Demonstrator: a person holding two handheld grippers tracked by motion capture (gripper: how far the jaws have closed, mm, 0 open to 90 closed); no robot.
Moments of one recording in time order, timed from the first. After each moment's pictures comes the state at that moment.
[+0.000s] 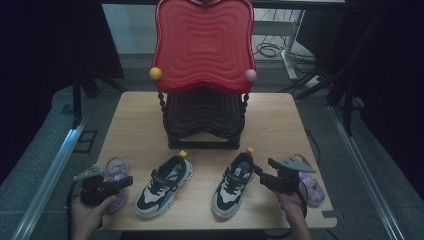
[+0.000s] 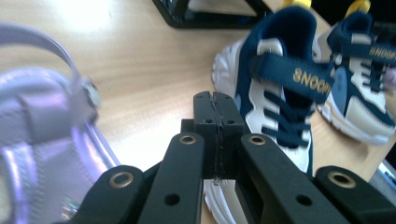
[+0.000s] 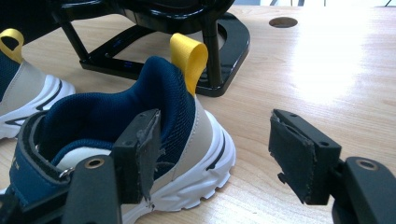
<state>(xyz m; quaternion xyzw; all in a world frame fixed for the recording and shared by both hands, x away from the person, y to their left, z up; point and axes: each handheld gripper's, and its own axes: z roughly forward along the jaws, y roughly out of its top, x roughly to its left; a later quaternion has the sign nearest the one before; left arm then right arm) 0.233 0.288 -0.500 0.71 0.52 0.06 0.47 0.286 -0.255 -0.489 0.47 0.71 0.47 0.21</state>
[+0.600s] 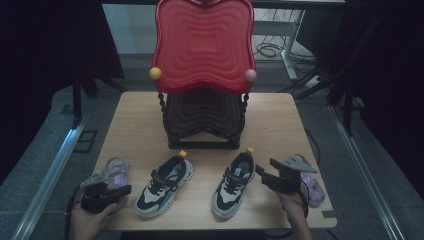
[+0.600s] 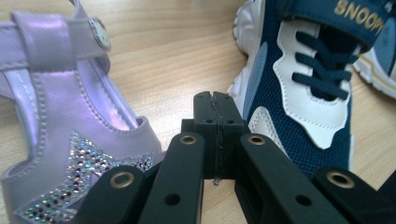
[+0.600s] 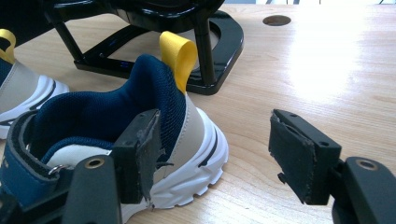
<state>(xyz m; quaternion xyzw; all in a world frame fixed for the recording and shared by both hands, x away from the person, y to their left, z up) 0.224 0.287 -0.512 0.74 0.53 0.08 0.40 0.285 -0.260 -0.490 0.48 0.71 0.47 0.22</state>
